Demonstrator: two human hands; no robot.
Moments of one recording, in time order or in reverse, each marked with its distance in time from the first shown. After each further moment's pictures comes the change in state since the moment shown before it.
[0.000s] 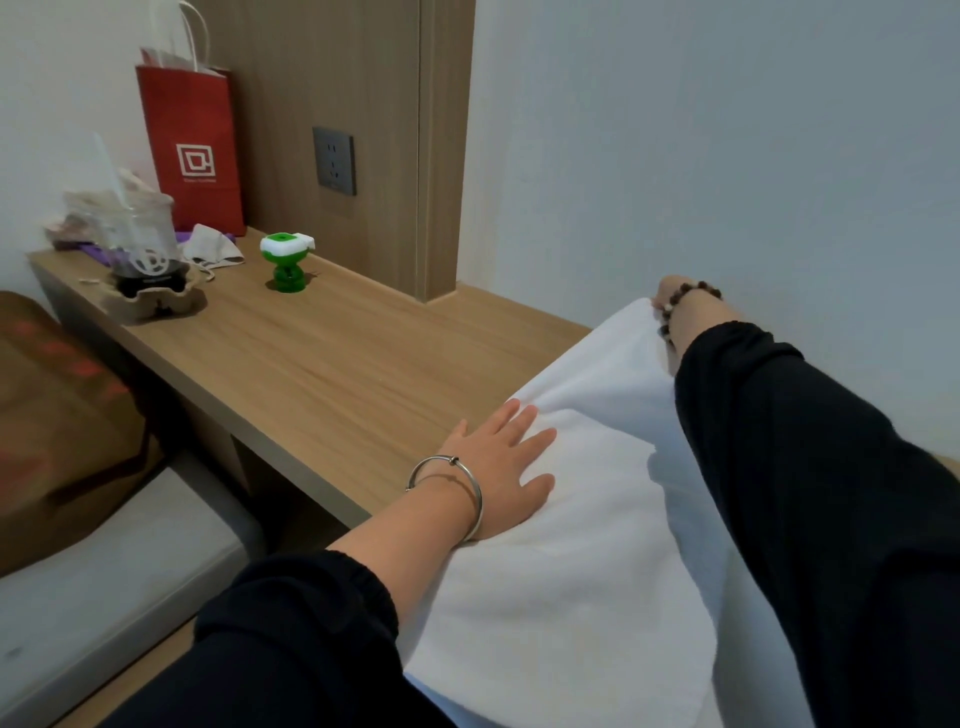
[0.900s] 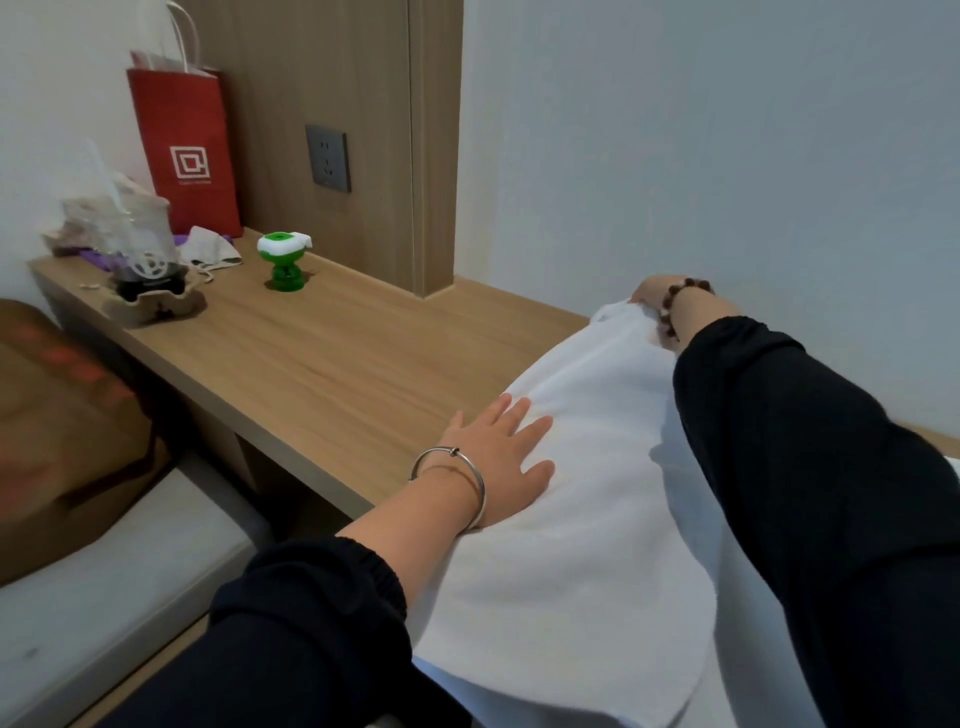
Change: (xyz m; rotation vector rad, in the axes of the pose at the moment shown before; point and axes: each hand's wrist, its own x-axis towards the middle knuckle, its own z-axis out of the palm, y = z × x) left_hand 0.000 0.000 -0.001 0.016 -0.012 -0.034; right_hand 0.008 -0.011 0.005 -0.586 -0.182 0.074
